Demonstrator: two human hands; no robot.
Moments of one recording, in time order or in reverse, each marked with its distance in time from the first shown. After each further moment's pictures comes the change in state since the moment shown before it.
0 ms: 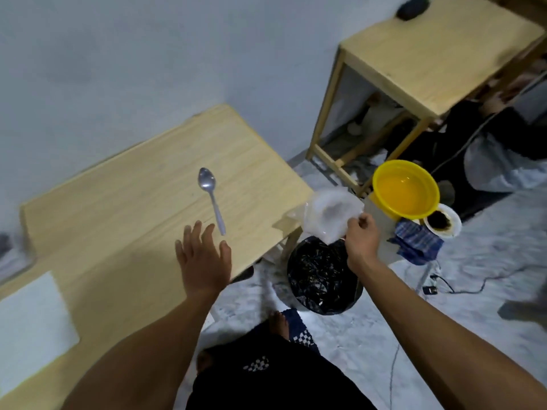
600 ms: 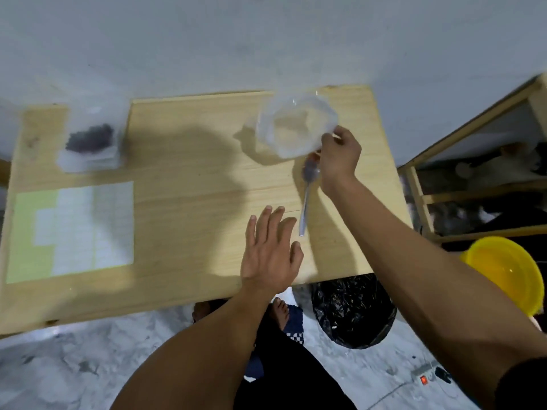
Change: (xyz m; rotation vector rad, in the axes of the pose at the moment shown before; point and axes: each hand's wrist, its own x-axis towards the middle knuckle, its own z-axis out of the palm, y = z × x) left_hand 0.003 0.003 -0.007 0.053 -0.120 -0.061; right_hand -0.045 -0.131 0.295 0.064 -0.545 -0.101
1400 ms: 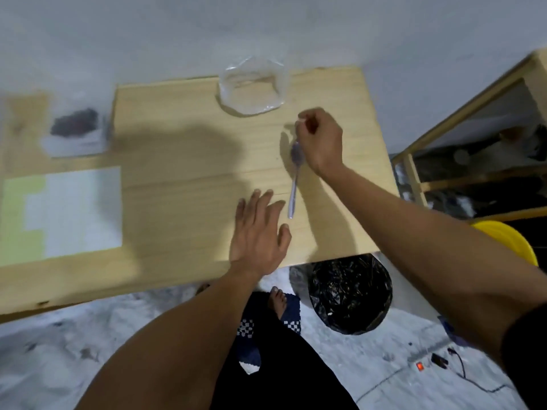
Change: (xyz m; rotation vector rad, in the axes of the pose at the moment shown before) left_hand 0.001 0.002 0.000 0.038 0.029 0.033; right_hand -0.003 0.009 -0.024 -0.530 -0.221 -0.501
